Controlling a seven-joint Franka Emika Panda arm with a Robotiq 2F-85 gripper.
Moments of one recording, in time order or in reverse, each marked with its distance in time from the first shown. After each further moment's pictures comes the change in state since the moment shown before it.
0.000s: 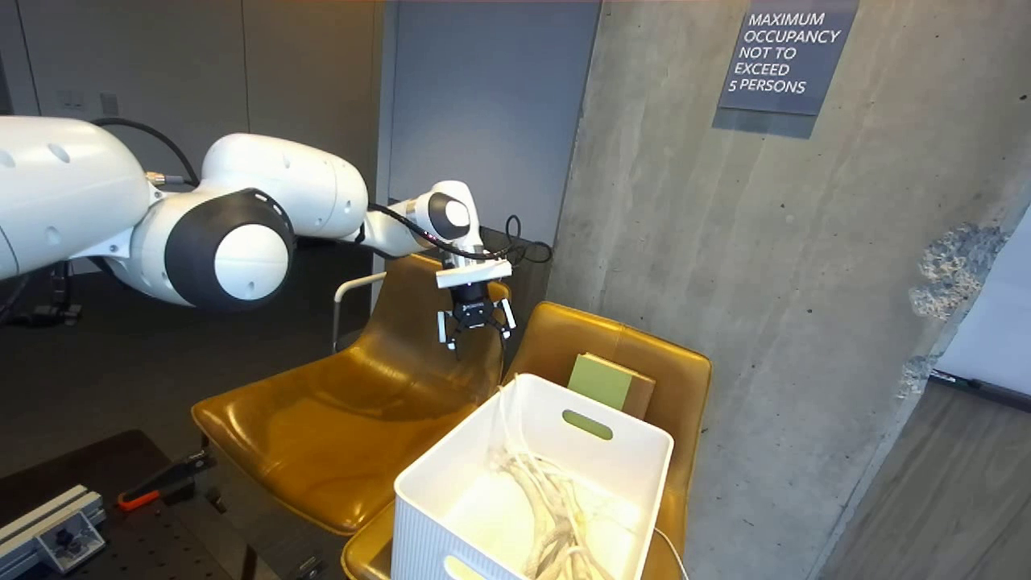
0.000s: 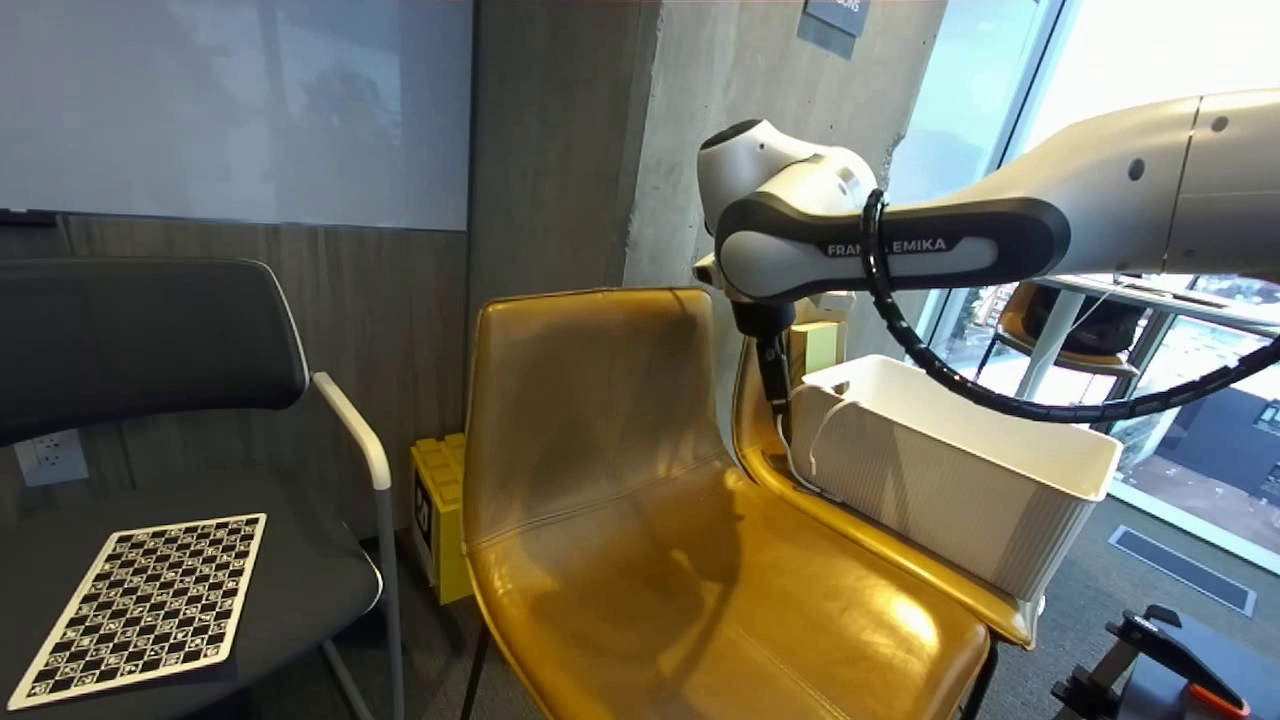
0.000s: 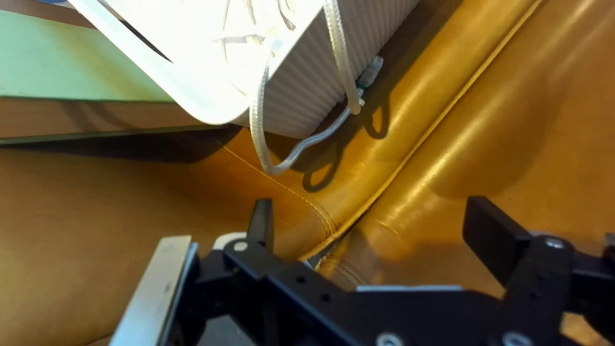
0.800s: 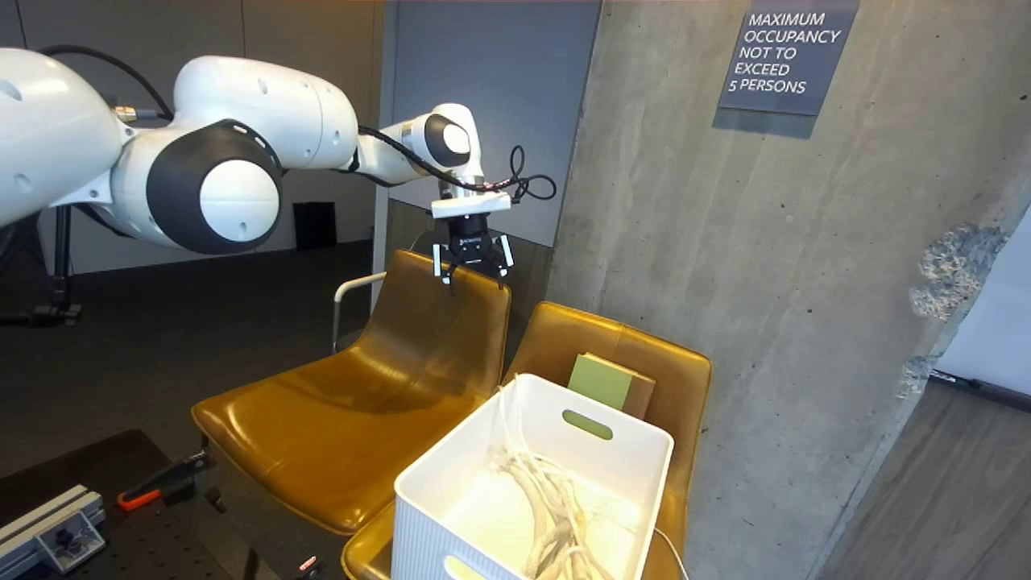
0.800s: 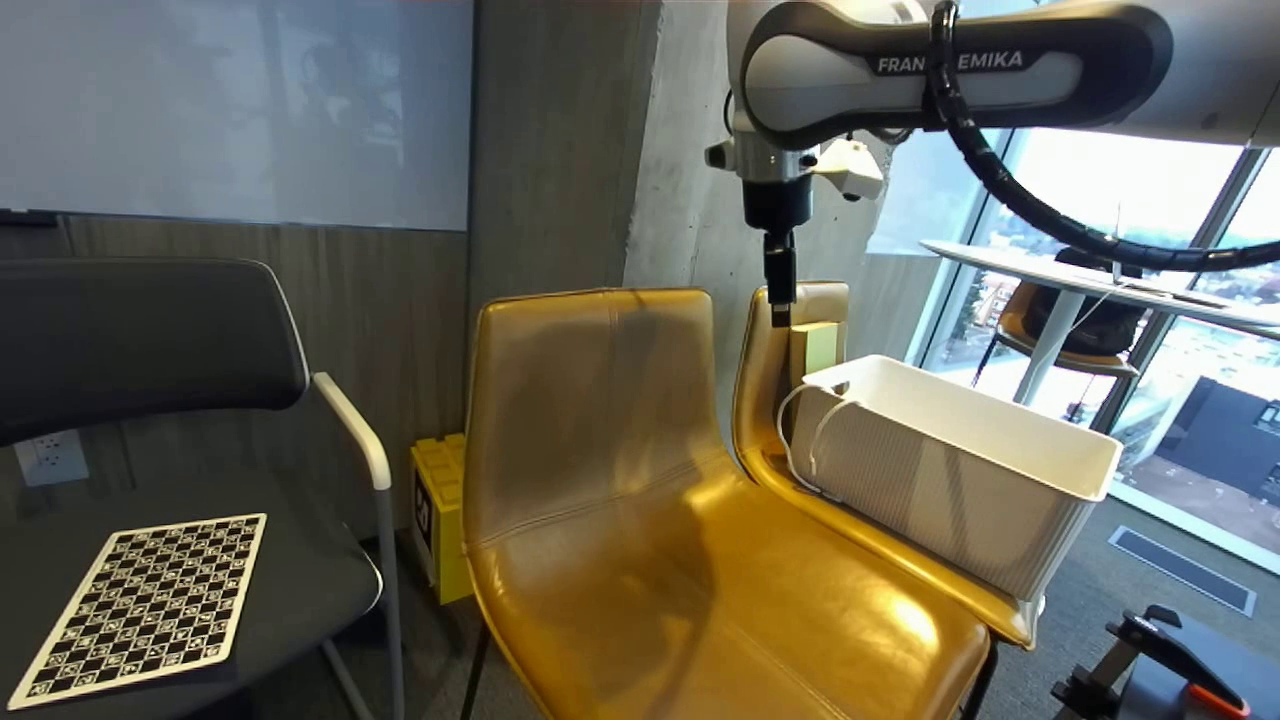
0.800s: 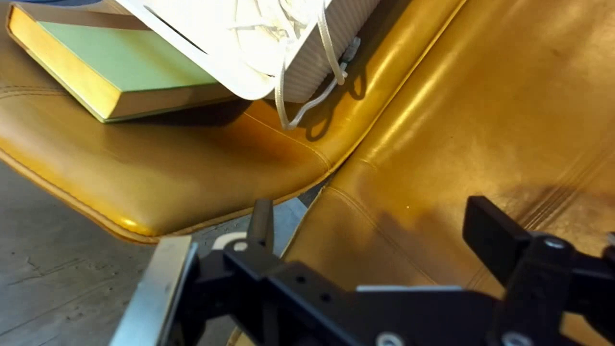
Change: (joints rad) arm 0.013 -0.178 0.032 -0.001 0.062 -0.099 0.002
